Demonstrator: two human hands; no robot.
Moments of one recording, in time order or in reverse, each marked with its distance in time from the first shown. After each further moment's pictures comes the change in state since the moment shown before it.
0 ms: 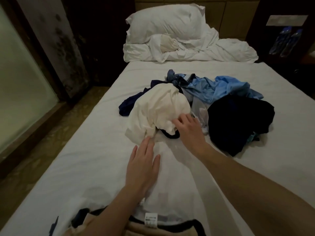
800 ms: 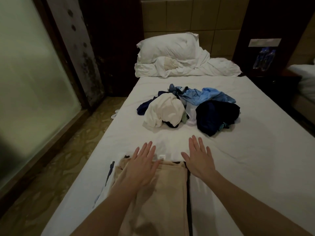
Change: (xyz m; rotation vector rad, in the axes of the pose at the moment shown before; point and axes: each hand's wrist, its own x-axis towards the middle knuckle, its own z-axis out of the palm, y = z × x) left_hand -0.149 0.038 -0.171 0.197 -0.291 0.119; right_hand -0.171 -0.095 -0.213 0.187 -0.574 0.436
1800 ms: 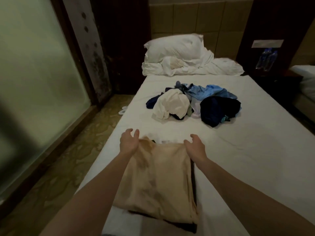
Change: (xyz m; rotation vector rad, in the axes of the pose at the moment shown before) left_hand -0.049 -0.040 -0.073 -0.835 0.263 -0.652; right_hand -0.067 -0.068 -0.030 0.921 0.053 0.287
